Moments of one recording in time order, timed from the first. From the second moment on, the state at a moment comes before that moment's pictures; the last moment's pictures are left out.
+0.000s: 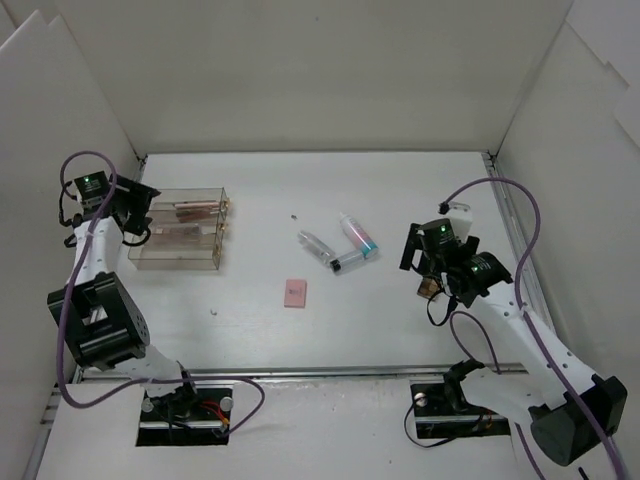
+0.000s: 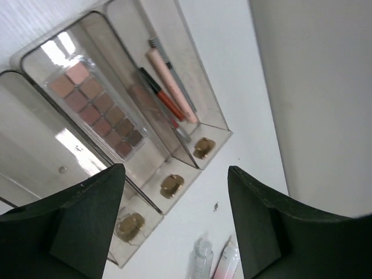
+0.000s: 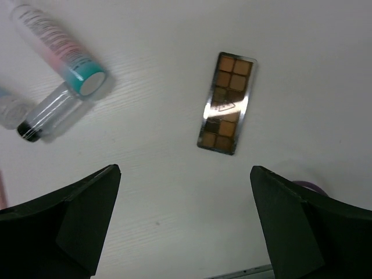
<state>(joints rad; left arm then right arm) 0.40 1.63 1.27 -0.36 0.24 -0.95 0.49 1.02 0.94 -0.76 0.45 0.54</state>
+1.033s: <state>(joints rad) -0.47 1.35 1.15 -0.52 0.30 -0.51 0.10 1.60 0.87 -0.61 0.16 0.61</state>
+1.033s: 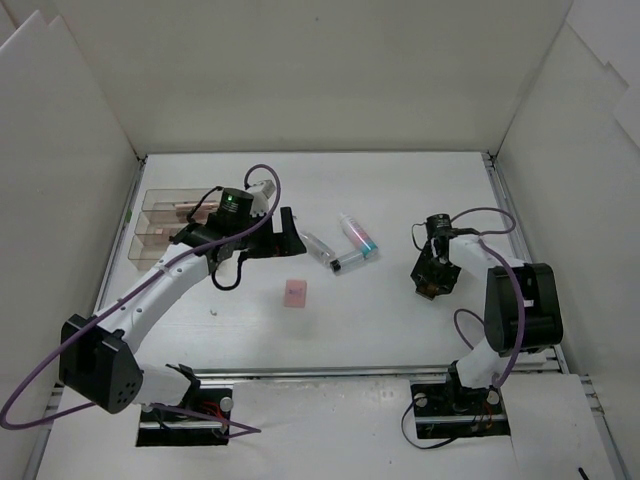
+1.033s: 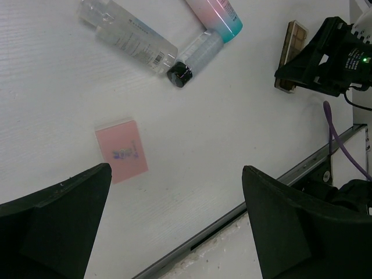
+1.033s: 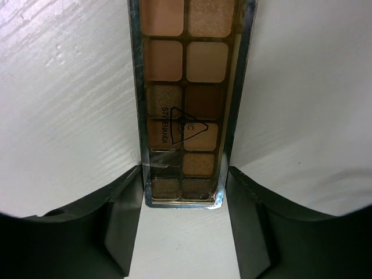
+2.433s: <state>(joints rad) -0.69 1.59 1.25 -0.14 0.46 -0.80 0.62 1.17 1.03 -0.64 -0.18 0.28</state>
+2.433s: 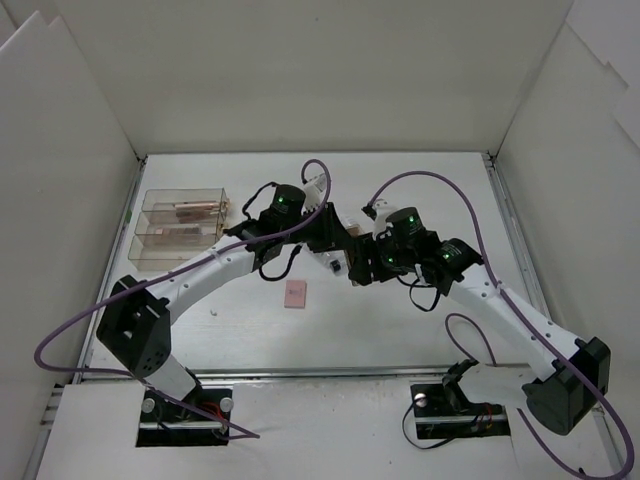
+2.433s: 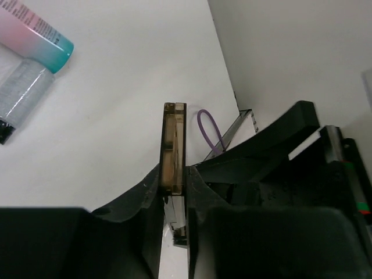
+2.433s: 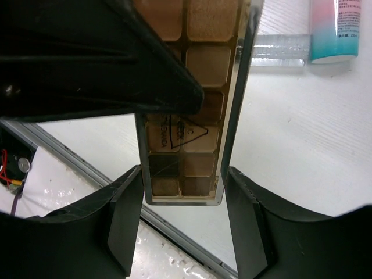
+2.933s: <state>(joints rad) -0.43 1.44 1.08 -0.12 0.39 -0.86 0.63 1.25 1.13 -0.64 -0.07 0.30</state>
